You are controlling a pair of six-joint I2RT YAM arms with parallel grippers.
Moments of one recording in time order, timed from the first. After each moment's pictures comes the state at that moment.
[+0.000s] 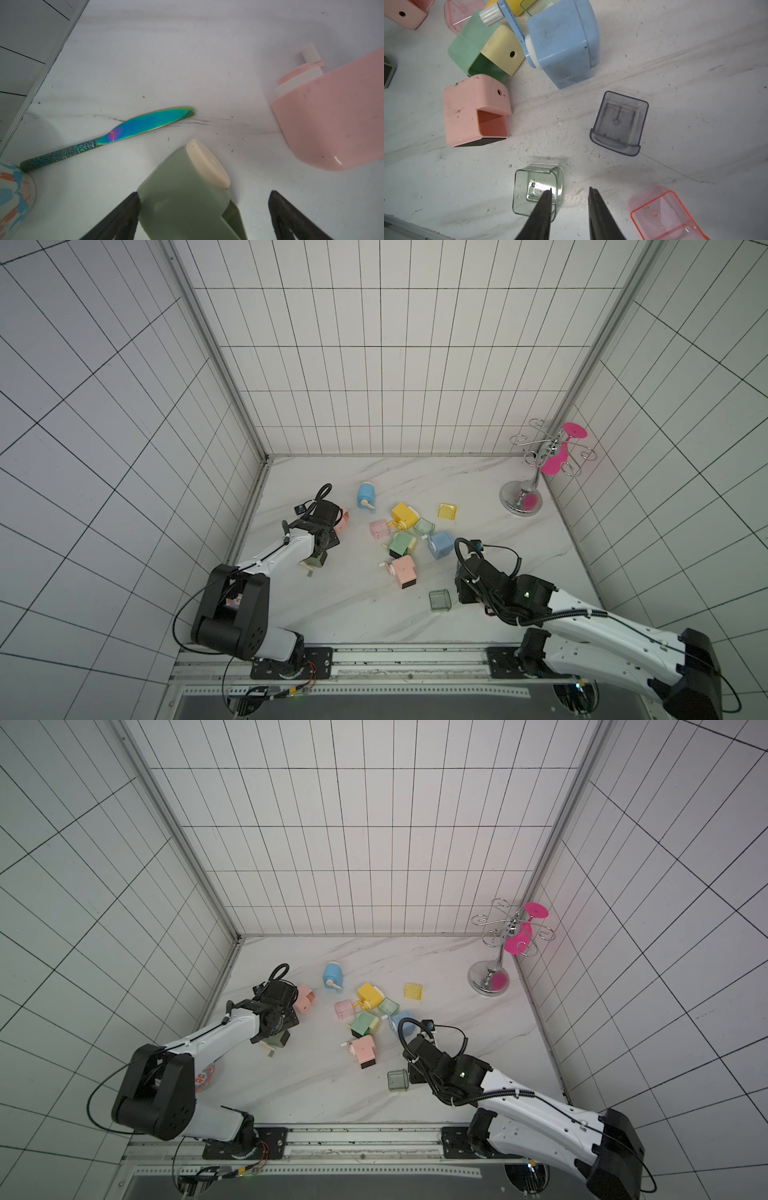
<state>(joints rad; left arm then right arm) -0.27 1.46 0.85 -0.63 -0.41 -0.74 0.97 0.90 0.61 -0.71 0.32 0.81</state>
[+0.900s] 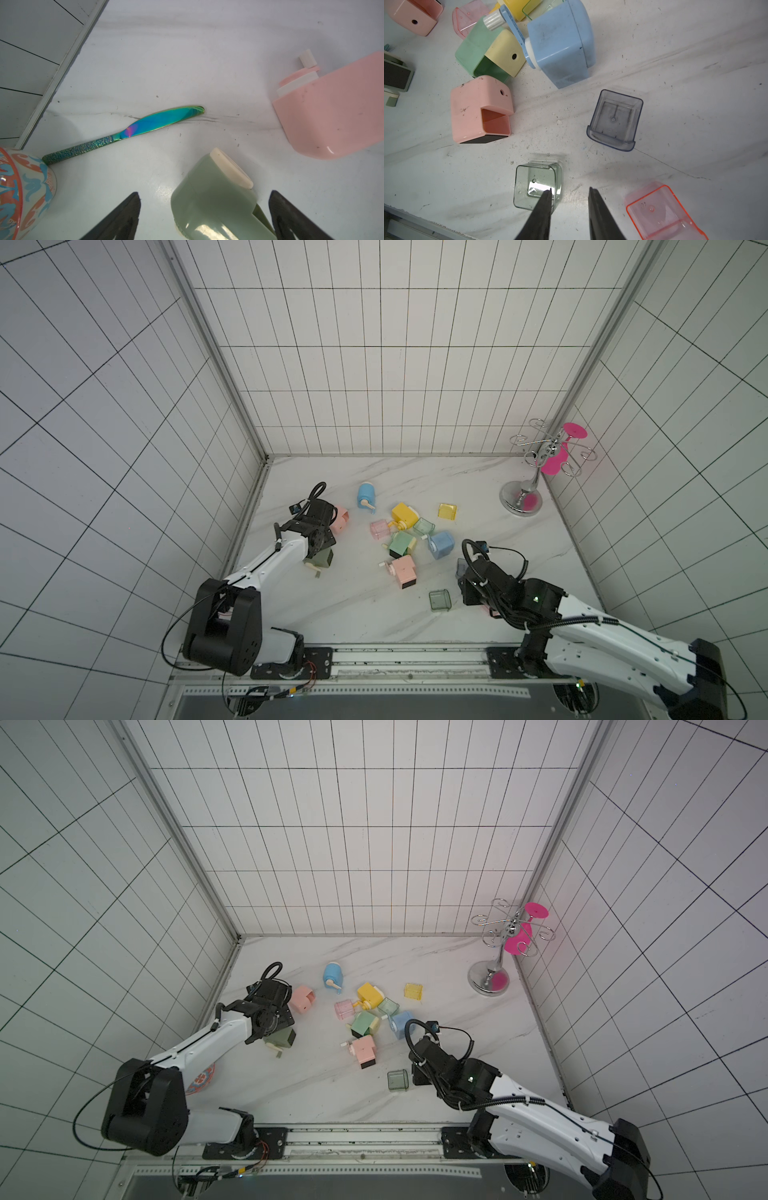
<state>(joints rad) -0.23 1.39 0.85 -0.69 -0.38 -0.69 0.97 0.83 0.59 -0.73 0.32 0.81</state>
